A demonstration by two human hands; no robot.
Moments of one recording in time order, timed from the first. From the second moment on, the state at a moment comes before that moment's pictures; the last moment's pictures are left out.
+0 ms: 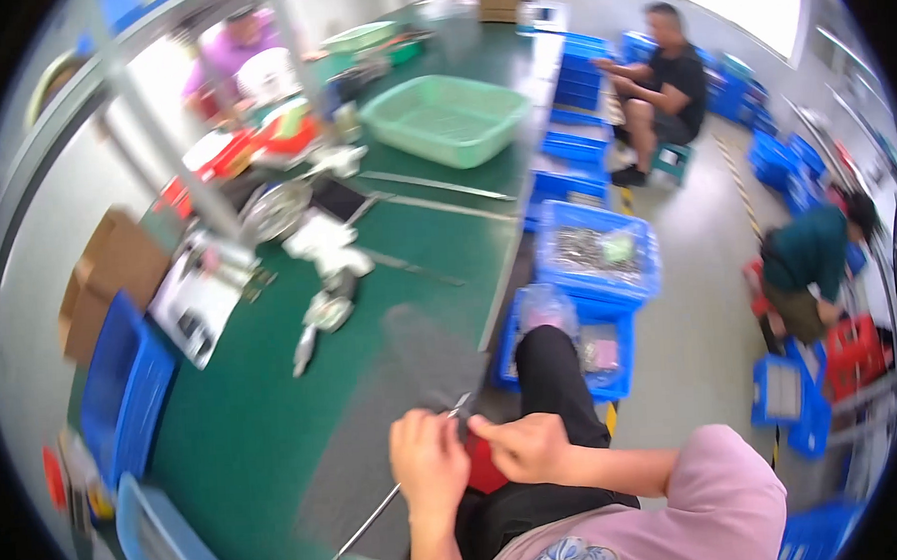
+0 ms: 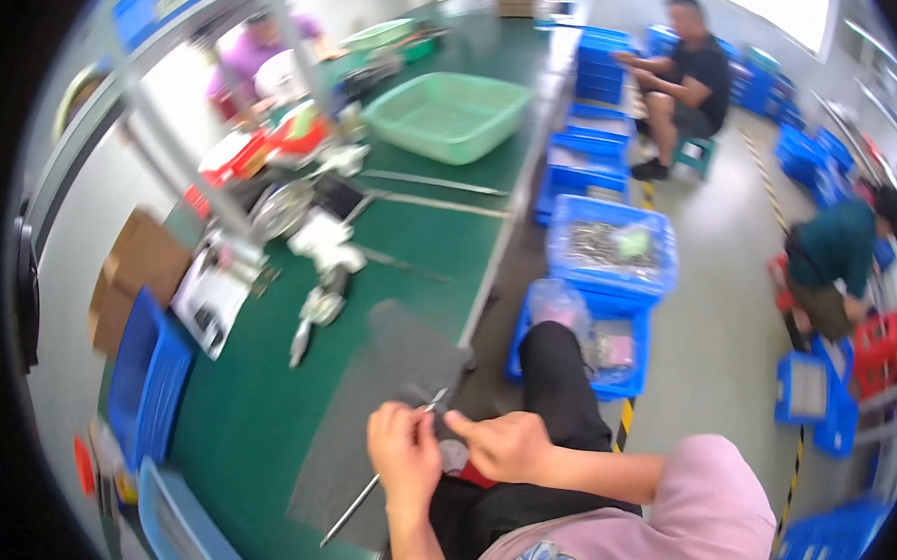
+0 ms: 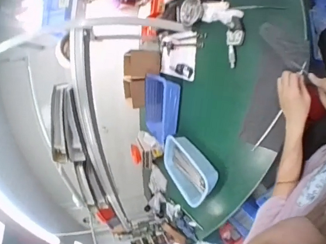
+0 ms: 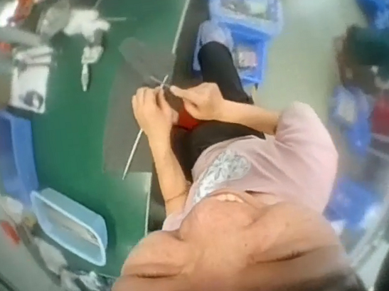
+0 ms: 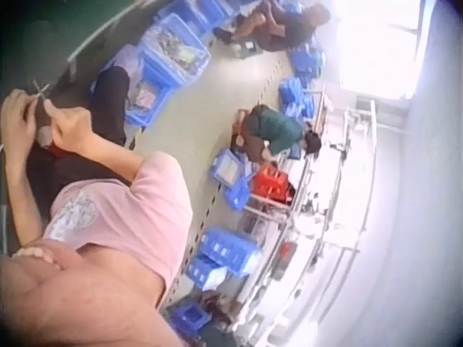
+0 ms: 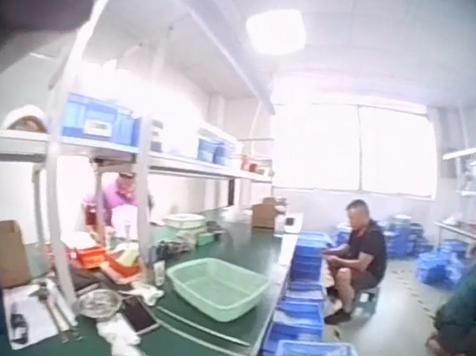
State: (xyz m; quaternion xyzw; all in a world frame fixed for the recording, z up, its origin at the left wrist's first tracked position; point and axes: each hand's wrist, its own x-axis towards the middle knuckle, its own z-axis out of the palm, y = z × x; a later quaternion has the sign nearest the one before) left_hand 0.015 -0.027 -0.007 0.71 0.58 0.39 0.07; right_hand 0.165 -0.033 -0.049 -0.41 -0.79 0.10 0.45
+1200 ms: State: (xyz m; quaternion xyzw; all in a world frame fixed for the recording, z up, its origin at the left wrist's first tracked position) left_hand 0.017 -0.027 -0.003 0.71 0.58 0.39 0.10; right_hand 0.172 -0.030 -0.032 -0.39 -0.83 0.05 0.40
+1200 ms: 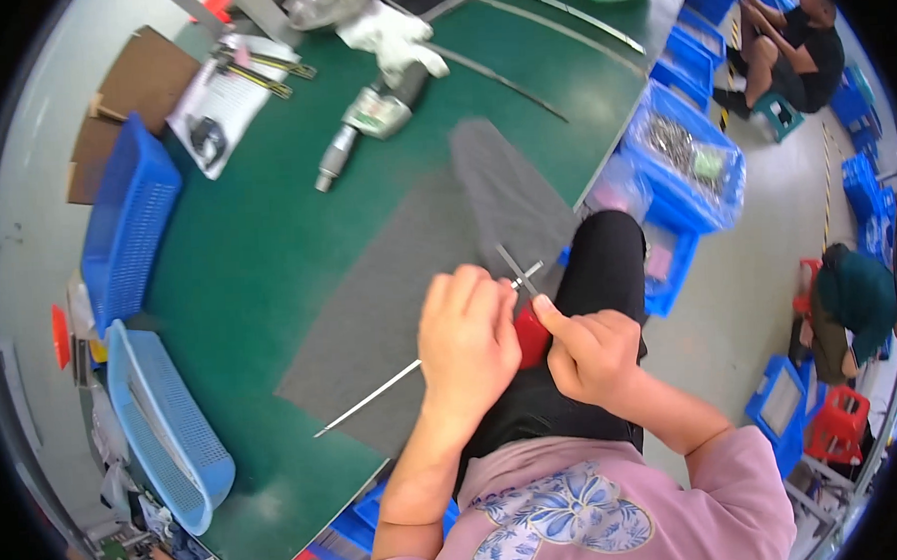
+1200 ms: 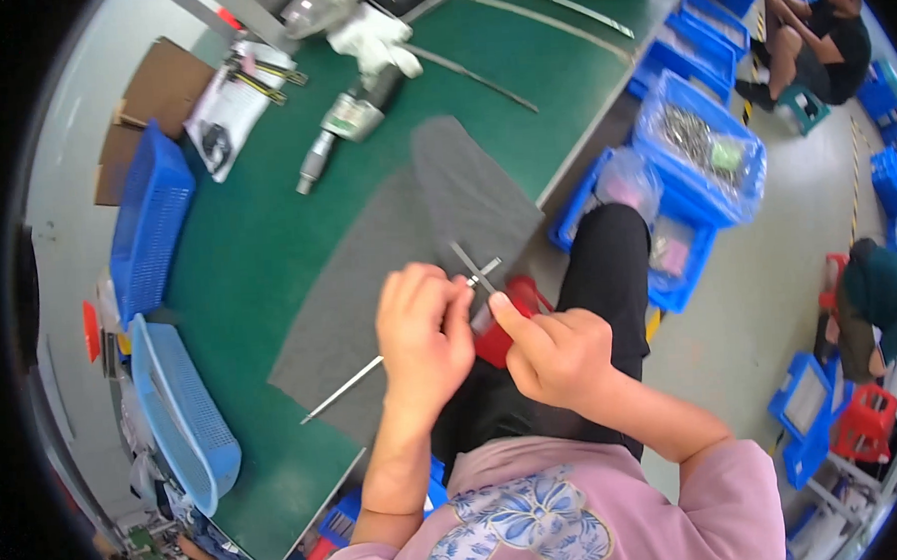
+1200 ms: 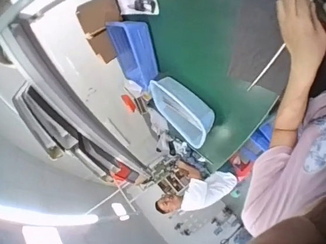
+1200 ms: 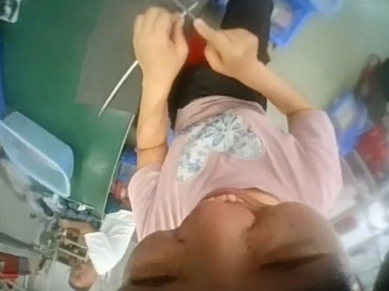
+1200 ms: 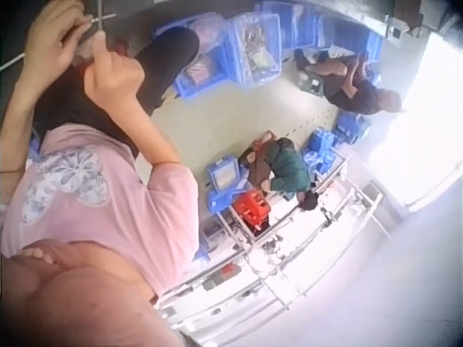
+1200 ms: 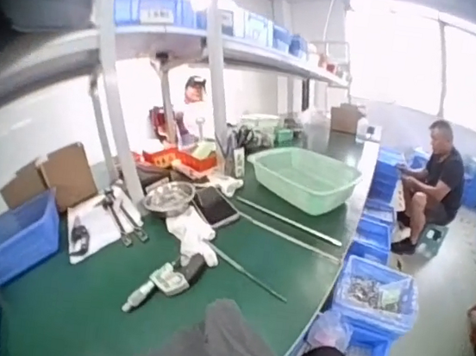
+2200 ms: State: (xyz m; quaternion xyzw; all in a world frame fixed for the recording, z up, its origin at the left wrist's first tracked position) left_hand 0.011 -0.037 -0.003 0.67 0.59 0.44 0.08; right_hand 0.161 -0.034 -0.045 -0.35 -0.82 0.09 0.45
